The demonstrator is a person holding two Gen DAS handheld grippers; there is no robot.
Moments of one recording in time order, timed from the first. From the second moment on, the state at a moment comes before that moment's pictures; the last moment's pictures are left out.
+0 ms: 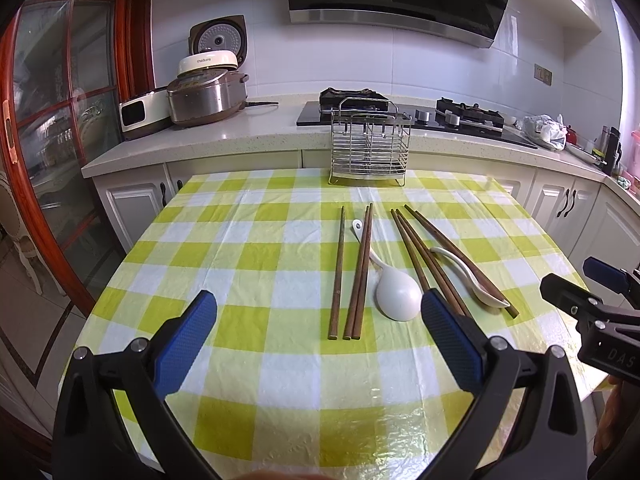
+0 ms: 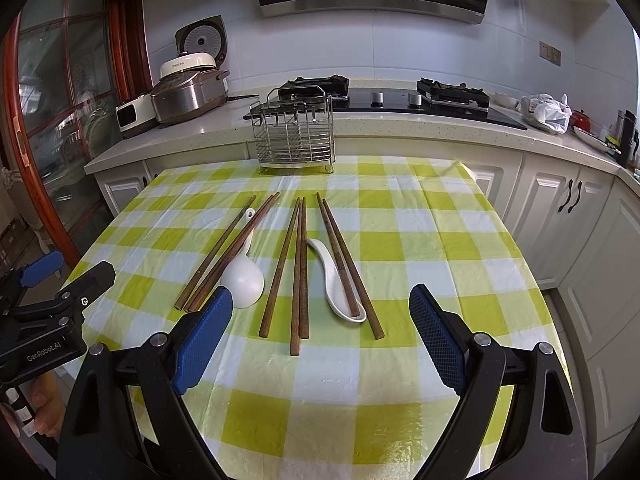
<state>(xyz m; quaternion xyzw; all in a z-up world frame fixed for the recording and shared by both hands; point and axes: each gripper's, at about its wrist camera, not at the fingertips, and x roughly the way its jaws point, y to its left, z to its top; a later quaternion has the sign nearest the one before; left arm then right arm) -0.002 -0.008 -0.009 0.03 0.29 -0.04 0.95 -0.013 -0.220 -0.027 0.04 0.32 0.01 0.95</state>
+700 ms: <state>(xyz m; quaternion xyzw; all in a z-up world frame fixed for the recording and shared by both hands) 0.000 -0.008 -0.011 0.03 0.30 -0.04 0.95 -0.011 -0.218 -0.028 0.04 0.32 0.02 0.95</state>
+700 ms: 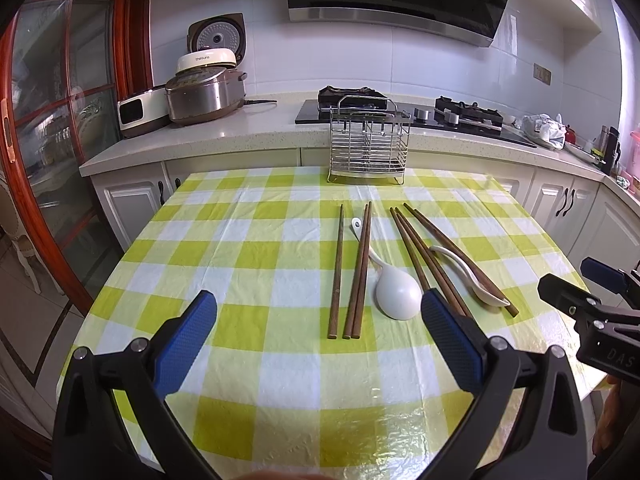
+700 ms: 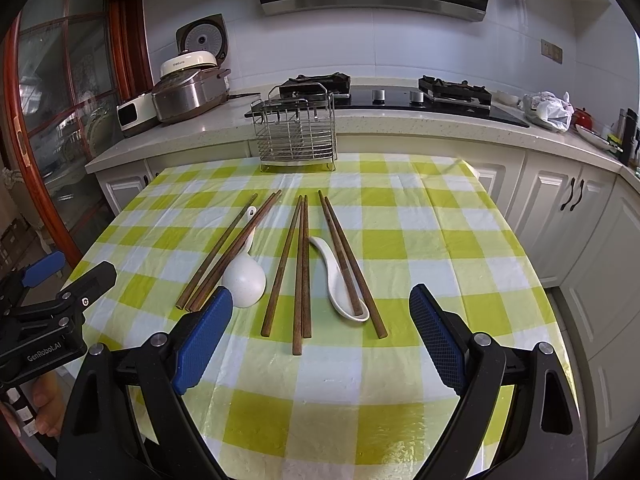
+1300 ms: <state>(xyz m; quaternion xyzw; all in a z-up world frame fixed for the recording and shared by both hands) 0.062 -0.005 -0.035 0.05 0.36 -0.05 0.93 0.048 -0.232 -0.050 0.05 0.36 0.04 0.93</state>
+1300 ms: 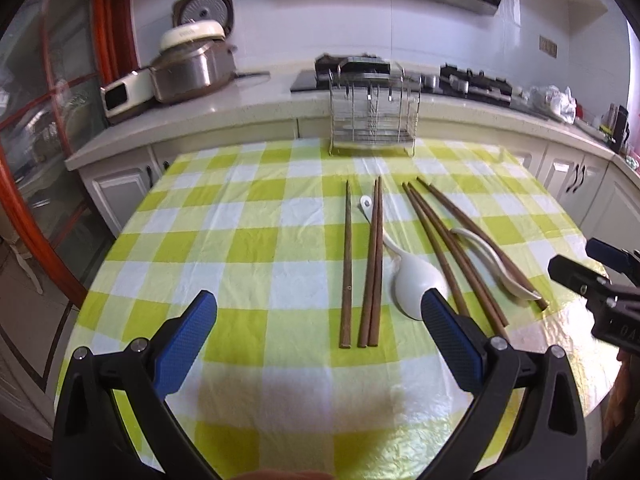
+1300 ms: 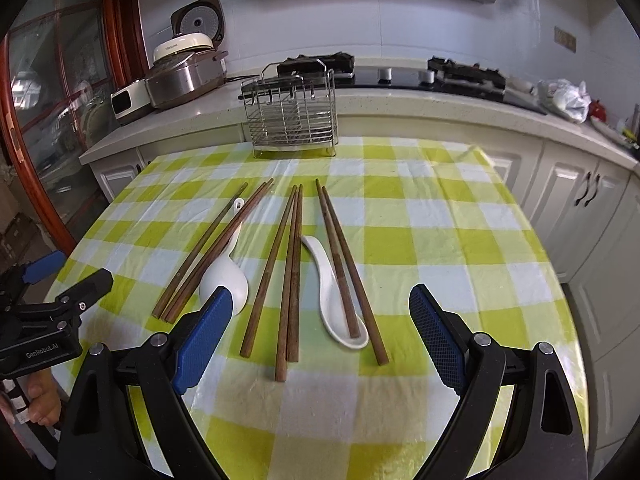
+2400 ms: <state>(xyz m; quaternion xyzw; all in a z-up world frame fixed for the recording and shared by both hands) 0.225 0.005 -0.101 0.07 0.48 -0.06 0.87 0.173 -0.259 -0.100 0.04 0.46 0.08 0.88</state>
